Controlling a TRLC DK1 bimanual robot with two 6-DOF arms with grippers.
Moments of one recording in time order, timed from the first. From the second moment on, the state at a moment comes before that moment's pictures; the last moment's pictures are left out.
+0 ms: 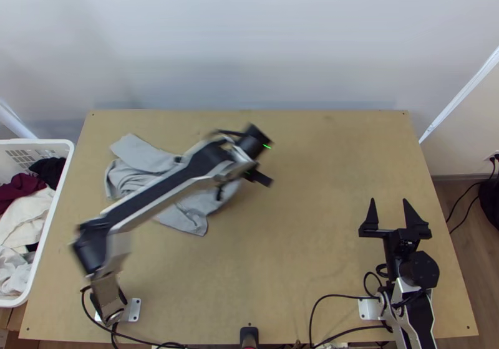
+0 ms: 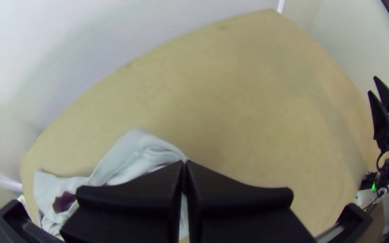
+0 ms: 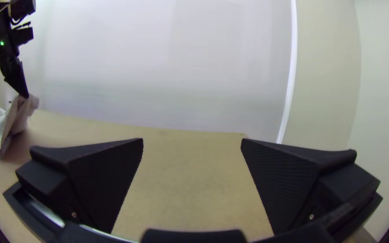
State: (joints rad) left arm -0.88 1.96 1.94 -0.93 -0.31 -0.24; right arm 0.11 0.01 0.01 0.04 0.17 -0.08
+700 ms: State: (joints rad) left arm -1.08 2.38 2.29 -0.46 -0.25 -0.28; right arm 0.11 0.01 0.01 0.04 0.17 -0.08
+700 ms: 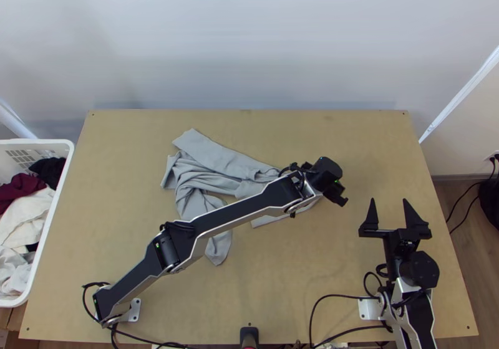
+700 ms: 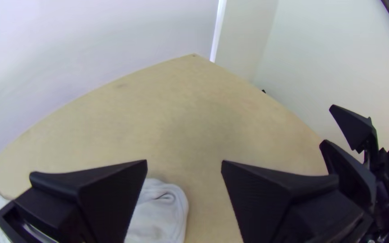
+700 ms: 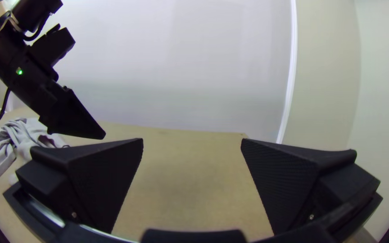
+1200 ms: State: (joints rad) left arm -0.91 2.13 2.28 -0.72 -0.25 -0.27; right arm 0.11 0.01 0.01 0.04 0.17 -0.08
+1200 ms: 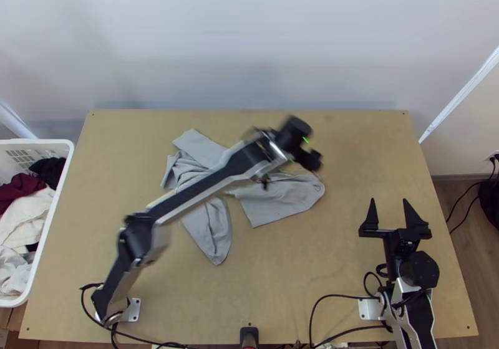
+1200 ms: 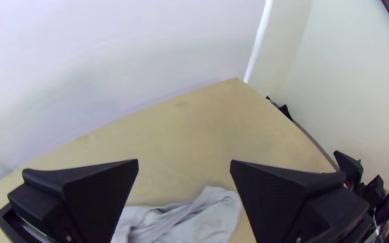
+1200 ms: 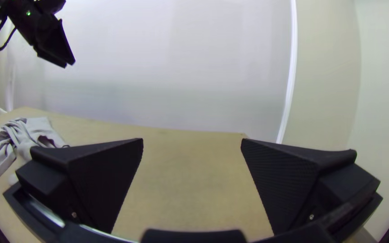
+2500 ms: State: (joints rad) left arm 0.00 0.95 1.38 -1.15 -0.26 -0.23; right arm 0.28 0.01 0.05 0.10 0.17 0.01
